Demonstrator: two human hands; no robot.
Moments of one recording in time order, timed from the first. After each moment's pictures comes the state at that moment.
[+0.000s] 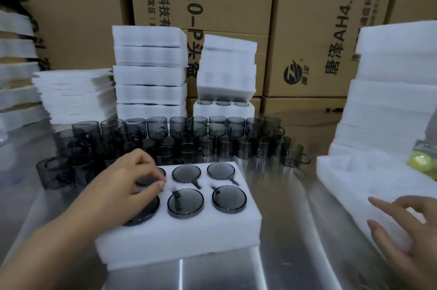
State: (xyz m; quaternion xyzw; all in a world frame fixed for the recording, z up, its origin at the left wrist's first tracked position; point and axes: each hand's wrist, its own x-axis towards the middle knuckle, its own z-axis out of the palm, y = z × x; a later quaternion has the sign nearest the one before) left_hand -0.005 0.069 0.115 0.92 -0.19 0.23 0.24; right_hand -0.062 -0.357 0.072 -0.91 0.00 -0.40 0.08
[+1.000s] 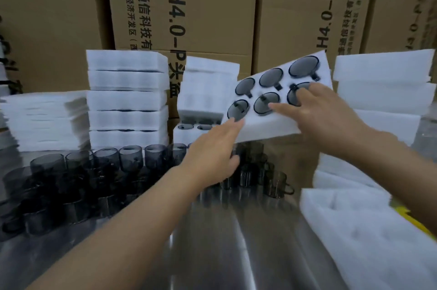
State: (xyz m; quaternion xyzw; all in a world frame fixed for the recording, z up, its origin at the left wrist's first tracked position) left_hand 0.110 -0.102 0.194 0.92 -0.27 0.26 0.14; right_hand 0.081 -0.320 0.262 -0.89 -0.16 -0.35 -0.24
